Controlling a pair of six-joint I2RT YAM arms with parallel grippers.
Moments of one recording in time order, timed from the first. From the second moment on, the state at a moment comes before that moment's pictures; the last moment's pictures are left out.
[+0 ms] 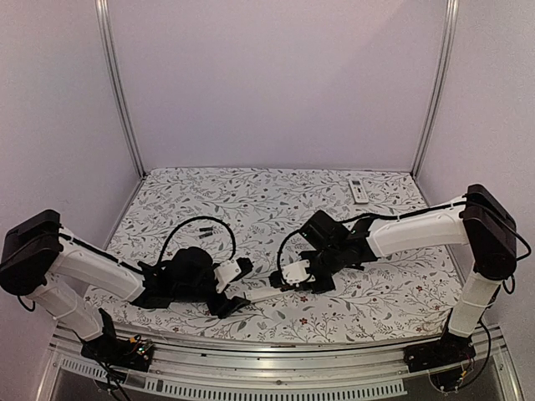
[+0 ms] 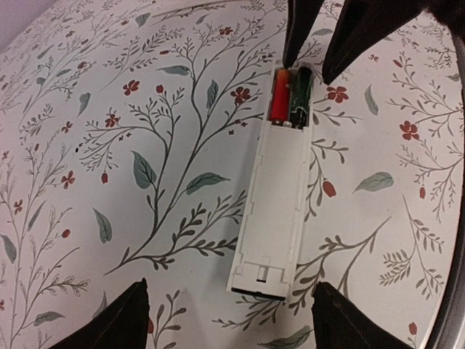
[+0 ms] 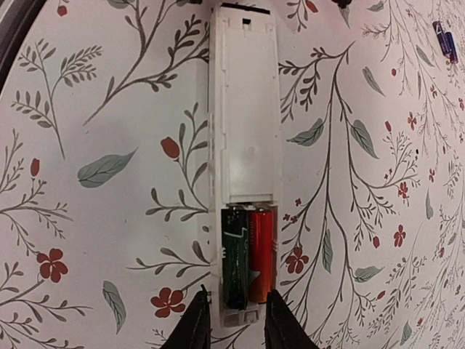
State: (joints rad) left arm -1.02 1.49 0.44 0.35 -0.02 0.09; right arm 0.97 1.79 1.06 -0.35 -0.17 -0.92
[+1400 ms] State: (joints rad) left arm -1.01 1.53 0.46 0.35 -0.02 0.10; right arm 1.00 1.81 1.09 -0.39 -0.11 -0.93
